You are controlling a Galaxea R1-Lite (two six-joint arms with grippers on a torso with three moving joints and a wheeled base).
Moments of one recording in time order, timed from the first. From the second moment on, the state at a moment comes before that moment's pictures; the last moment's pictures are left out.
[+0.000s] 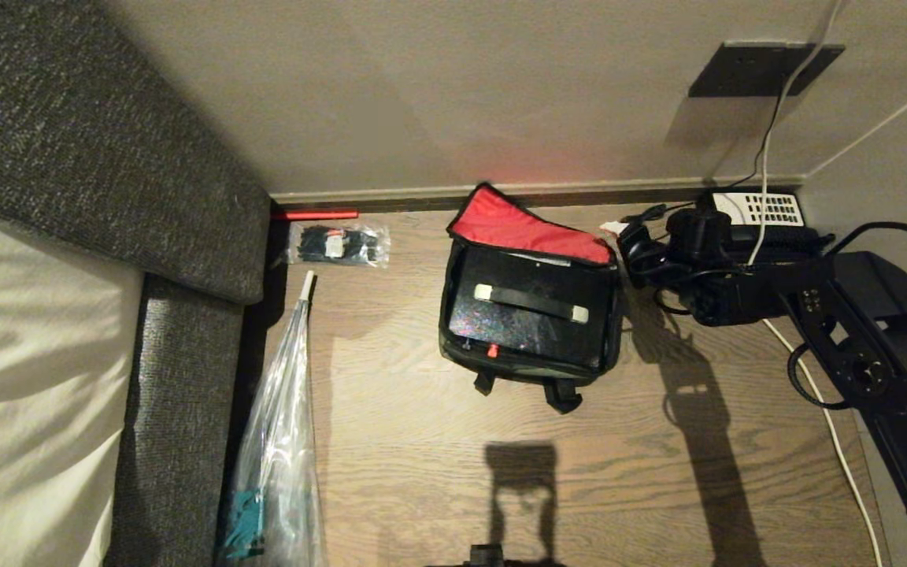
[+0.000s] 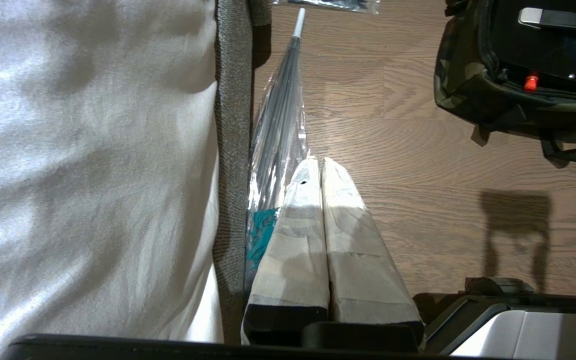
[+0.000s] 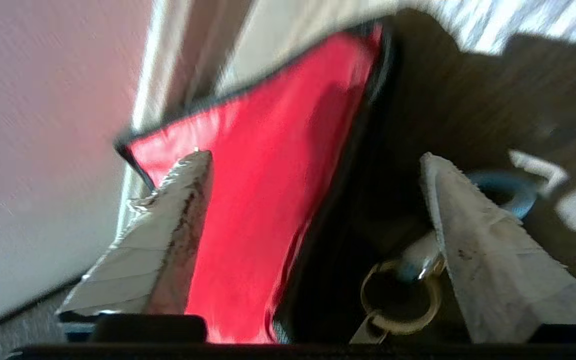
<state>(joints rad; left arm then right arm) 0.00 0.00 0.00 0.01 0.00 0.00 0.07 2.58 -1.92 -0.59 0.20 1.04</state>
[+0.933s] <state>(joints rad) 0.00 0.00 0.00 0.01 0.00 0.00 0.07 2.61 -1.92 -0.70 0.22 1.04</state>
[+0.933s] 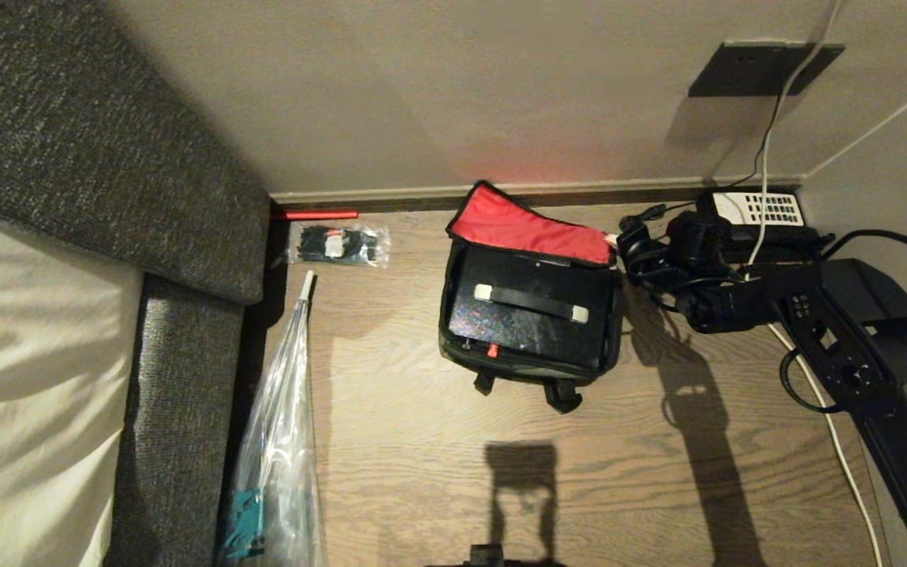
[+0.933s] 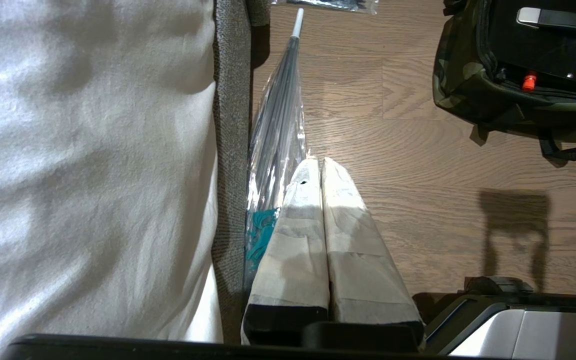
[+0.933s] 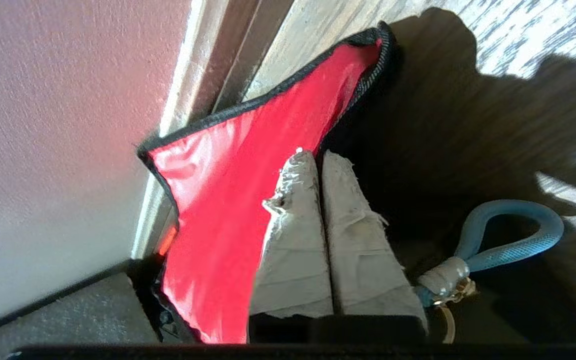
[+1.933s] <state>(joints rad) 0.00 0.00 0.00 0.01 0.00 0.00 0.06 2.34 -1.54 -0.86 0.30 0.97</state>
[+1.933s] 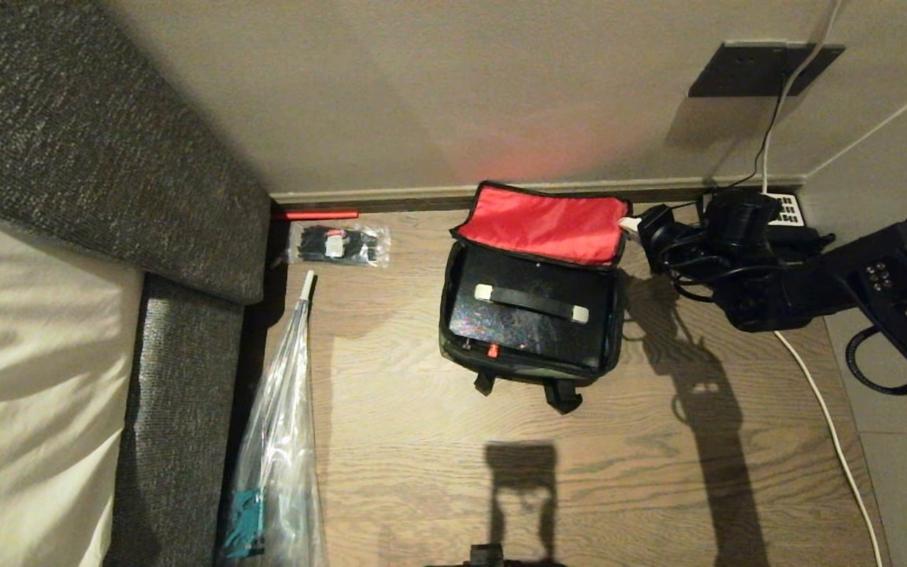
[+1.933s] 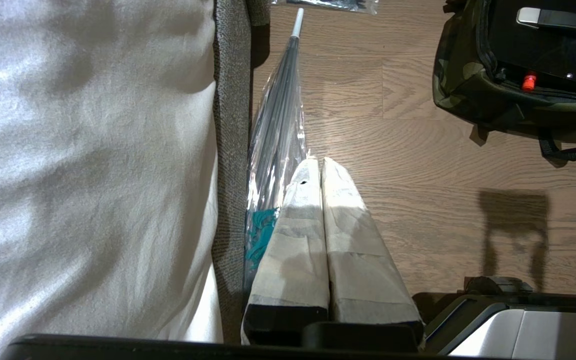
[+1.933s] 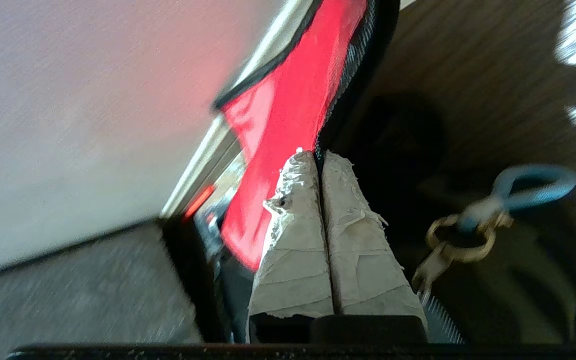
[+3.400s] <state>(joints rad) 0.00 0.00 0.00 0.01 0.00 0.00 0.10 2.21 -1.09 -0.99 0.65 0.47</state>
